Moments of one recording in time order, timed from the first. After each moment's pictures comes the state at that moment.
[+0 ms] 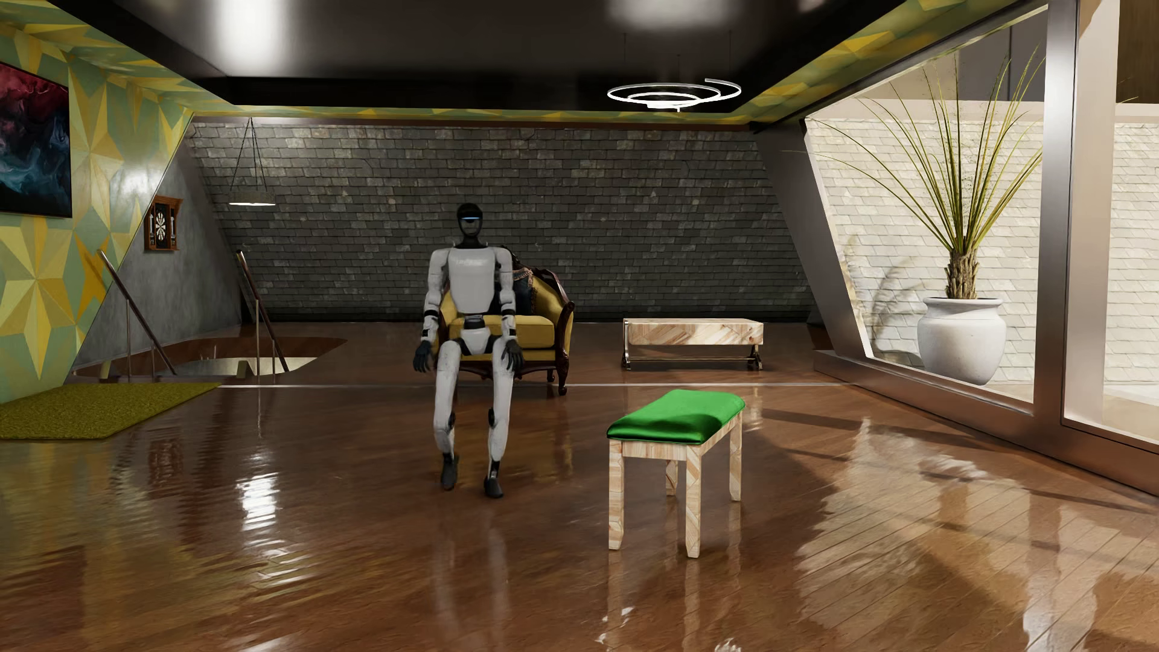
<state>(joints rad) -0.16 -0.41 0.02 -0.12 -0.23 -0.08 0.21 -0.06 0.03 0.42 1.21 -0.02 0.14 -0.18 0.02 0.06 -0.16 0.07 0.10 -0.19 0.08 0.96 0.75 0.89 -0.78 0.12 0.16 0.22 -0.15</state>
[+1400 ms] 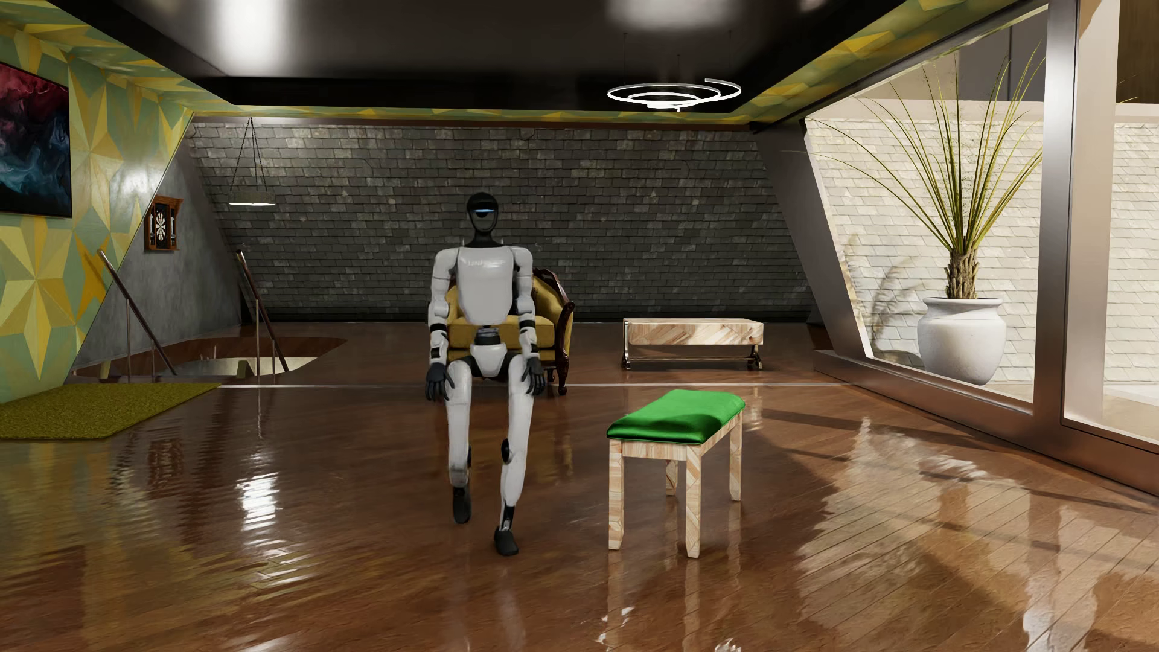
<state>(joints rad) -0.31 -0.15 0.09 -0.12 -0.09 -0.03 0.17 -0.06 -0.02 0.41 1.13 0.07 0.08 -0.06 0.28 0.03 -0.18 0.12 0.25 -0.19 0.17 0.89 0.88 0.86 -0.84 0.10 0.14 0.12 -0.02</state>
